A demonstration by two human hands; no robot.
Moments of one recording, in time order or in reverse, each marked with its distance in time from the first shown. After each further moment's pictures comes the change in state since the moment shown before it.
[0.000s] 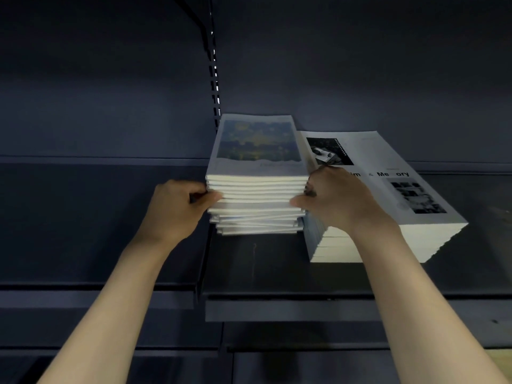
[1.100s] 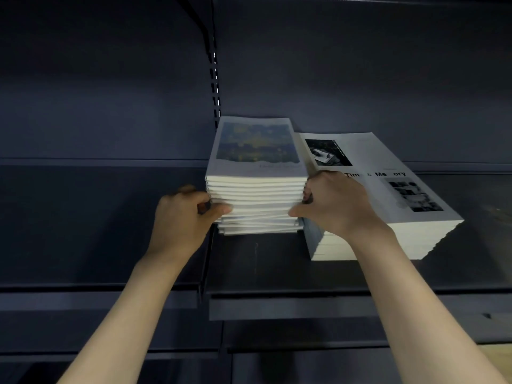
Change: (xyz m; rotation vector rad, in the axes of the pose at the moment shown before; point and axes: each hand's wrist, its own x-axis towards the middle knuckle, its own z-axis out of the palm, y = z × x) left_hand -0.011 -0.012 0.013 0.135 0.103 0.155; right_hand -0.012 -0.010 0.002 -0.055 0.060 0.002
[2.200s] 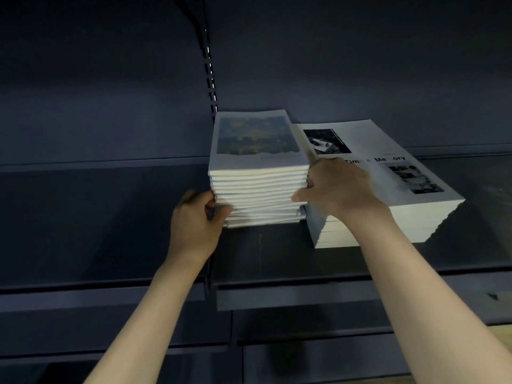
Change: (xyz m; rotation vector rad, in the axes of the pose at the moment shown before) left_hand -0.016 0.003 0.019 -0.090 0.018 -0.118; right_hand 0.004 -0.004 -0.005 -0.051 -0.124 0.159
